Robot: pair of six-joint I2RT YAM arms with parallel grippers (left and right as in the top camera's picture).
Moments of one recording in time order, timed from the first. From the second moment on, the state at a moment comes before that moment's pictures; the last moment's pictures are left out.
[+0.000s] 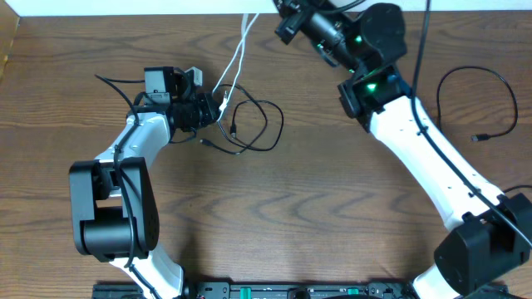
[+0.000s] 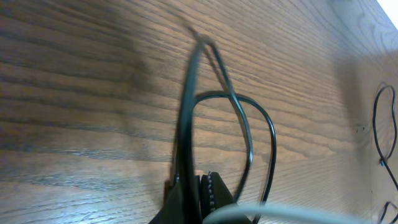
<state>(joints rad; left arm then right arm) 0.05 1.86 1.12 -0.27 0.59 -0.32 0.48 1.75 1.56 0.59 -0.46 -0.06</state>
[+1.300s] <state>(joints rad) 0.25 1.86 1.12 -0.31 0.74 -0.32 0.38 1.74 1.56 0.50 -0.42 -0.09</state>
